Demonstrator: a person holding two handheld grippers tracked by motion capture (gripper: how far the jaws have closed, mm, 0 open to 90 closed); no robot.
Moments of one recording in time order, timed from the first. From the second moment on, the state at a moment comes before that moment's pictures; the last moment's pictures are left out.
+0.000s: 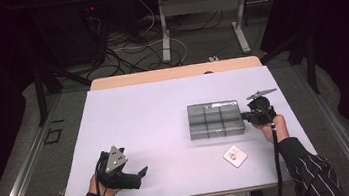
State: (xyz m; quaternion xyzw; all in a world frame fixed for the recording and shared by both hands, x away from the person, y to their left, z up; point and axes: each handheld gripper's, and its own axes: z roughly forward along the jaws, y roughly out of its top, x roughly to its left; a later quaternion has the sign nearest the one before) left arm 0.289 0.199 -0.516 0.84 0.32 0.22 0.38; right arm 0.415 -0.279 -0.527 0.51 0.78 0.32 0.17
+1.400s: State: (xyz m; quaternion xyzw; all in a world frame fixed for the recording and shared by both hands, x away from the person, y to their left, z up) left arm 0.289 0.199 -0.517 0.84 0.32 0.22 0.38; right arm 0.422 -0.226 -0.528 0.47 0.80 0.33 0.18
